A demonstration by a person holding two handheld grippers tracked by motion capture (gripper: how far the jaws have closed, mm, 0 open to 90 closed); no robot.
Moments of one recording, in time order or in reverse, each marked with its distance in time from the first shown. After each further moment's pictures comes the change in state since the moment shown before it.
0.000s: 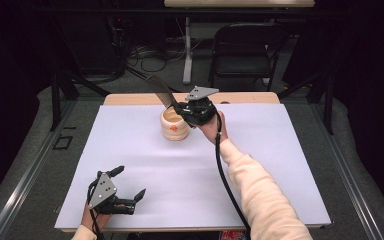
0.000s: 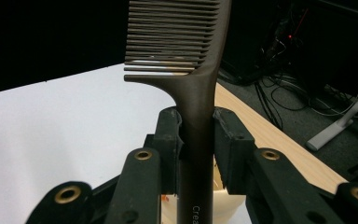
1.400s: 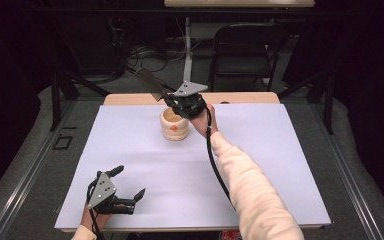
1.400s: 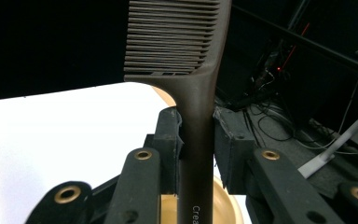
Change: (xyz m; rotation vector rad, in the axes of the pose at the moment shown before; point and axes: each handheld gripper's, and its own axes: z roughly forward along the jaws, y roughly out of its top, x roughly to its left) left arm 0.001 0.000 0.000 -0.006 0.003 -0.007; right arm 0.001 0.016 0.030 -0.087 -0.028 -0.100
